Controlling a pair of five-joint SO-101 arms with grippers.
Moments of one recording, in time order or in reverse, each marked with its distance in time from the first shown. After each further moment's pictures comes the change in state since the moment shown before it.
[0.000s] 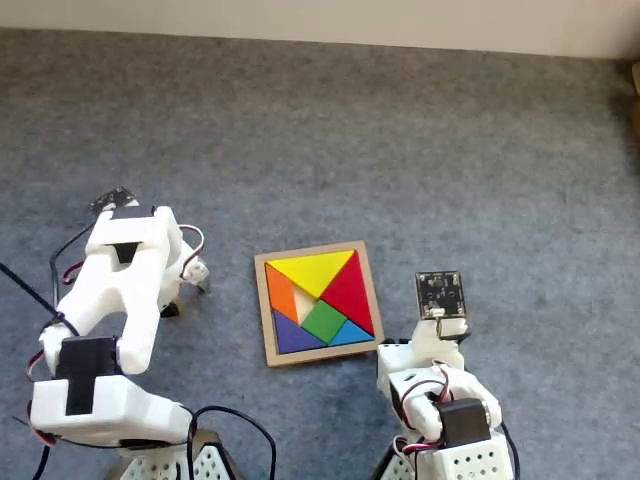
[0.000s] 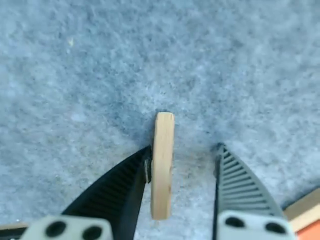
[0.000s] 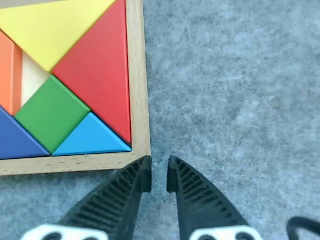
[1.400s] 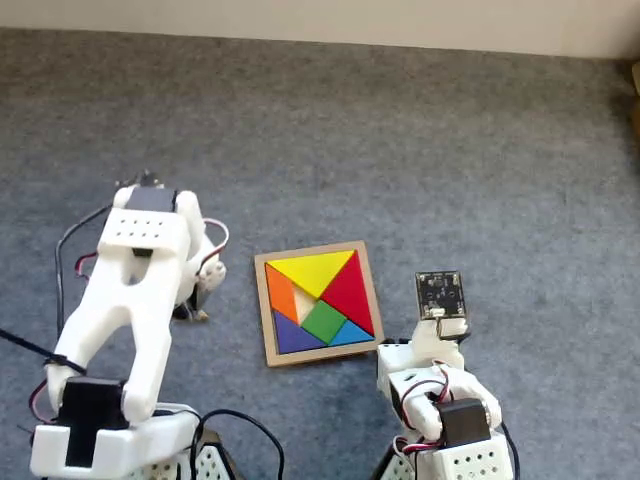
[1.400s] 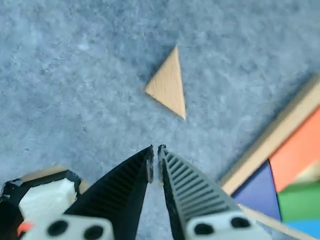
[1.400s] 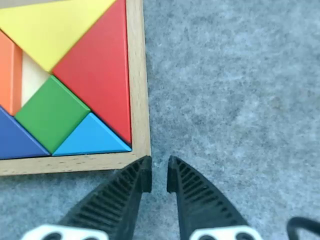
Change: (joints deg) left arm 6.6 -13.4 -4.0 18.8 0.4; right arm 0.0 0.0 0.0 0.0 0.0
